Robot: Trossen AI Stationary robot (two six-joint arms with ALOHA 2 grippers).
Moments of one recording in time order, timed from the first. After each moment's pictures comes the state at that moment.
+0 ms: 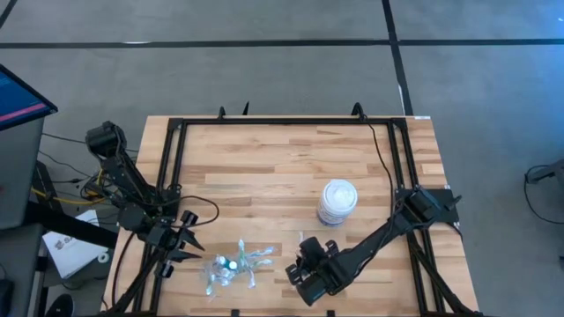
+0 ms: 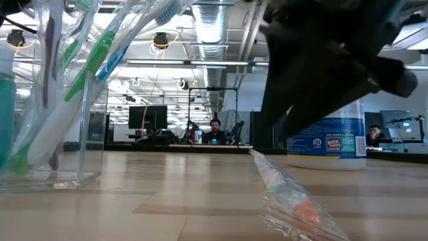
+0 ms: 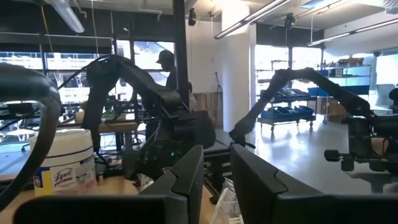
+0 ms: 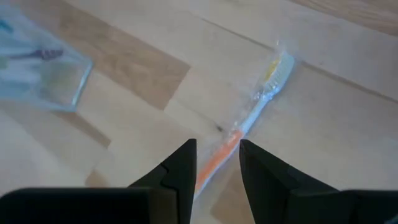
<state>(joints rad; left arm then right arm) -1.14 1.08 0.13 1.31 -0.78 0.26 0.64 2.13 1.57 -0.81 0.58 1.64</state>
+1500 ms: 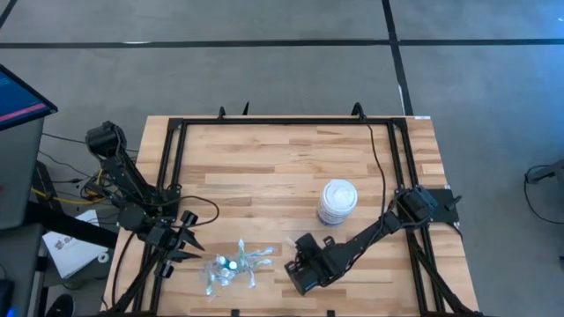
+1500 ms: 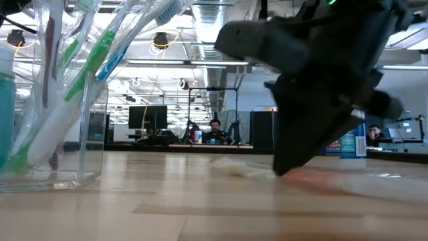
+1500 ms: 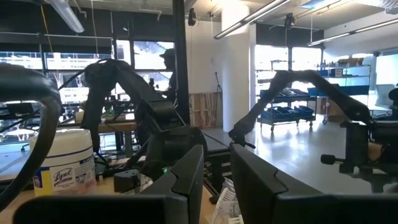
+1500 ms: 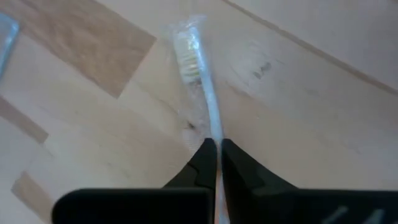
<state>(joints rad) -1.14 1.08 0.13 1.31 -0.77 0.26 0.59 2.18 1.53 -0.78 0.44 1.55</state>
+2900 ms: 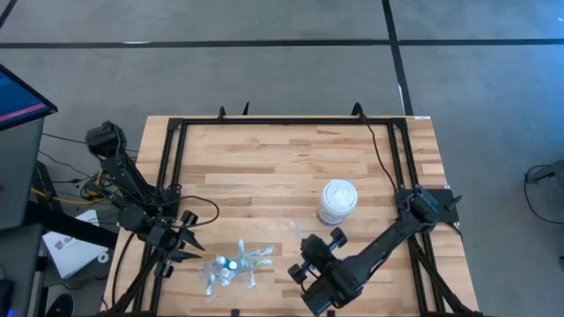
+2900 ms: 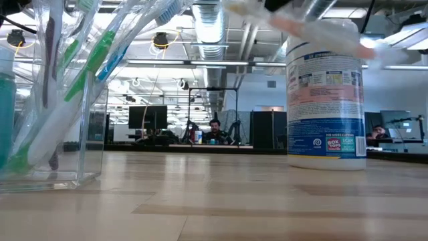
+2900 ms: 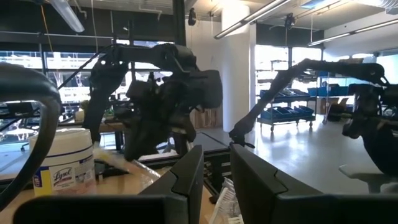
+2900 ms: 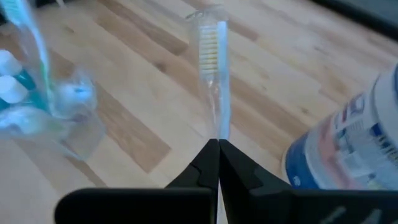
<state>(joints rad) -1.14 1.08 0.13 1.31 -0.77 0.25 0.68 2.17 2.02 -1.43 0.86 1.54</state>
